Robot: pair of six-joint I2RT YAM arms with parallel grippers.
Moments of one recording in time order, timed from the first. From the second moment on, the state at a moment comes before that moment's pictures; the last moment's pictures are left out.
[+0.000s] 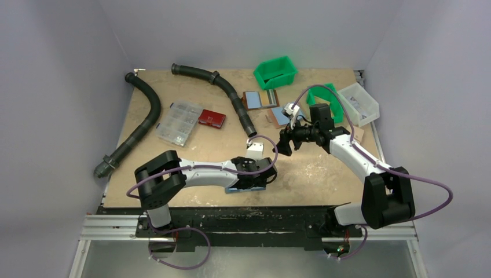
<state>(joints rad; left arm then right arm) -1.18 1.76 1.05 -0.44 -0.51 -0.97 0.26 1.37 0.86 -0.29 -0.78 -0.31</state>
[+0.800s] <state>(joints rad) -1.06 1.61 0.83 -0.21 -0.39 -0.96 0.32 1.42 0.88 -0.33 -0.80 -0.37</state>
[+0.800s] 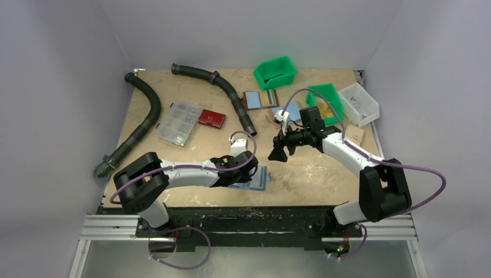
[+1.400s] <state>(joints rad) -1.00 1.54 0.68 -0.02 -0.29 -0.96 0.50 1.61 0.89 -0.33 -0.73 -0.38</state>
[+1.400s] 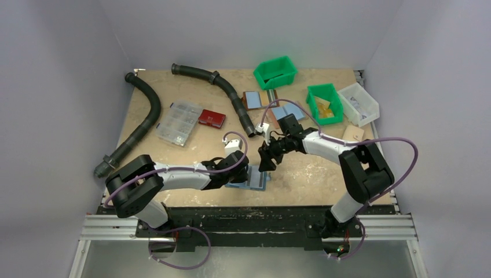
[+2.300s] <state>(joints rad) -0.98 1.52 0.62 0.08 -0.25 -0.96 0.51 1.75 0.98 -0.29 -0.72 -0.11</state>
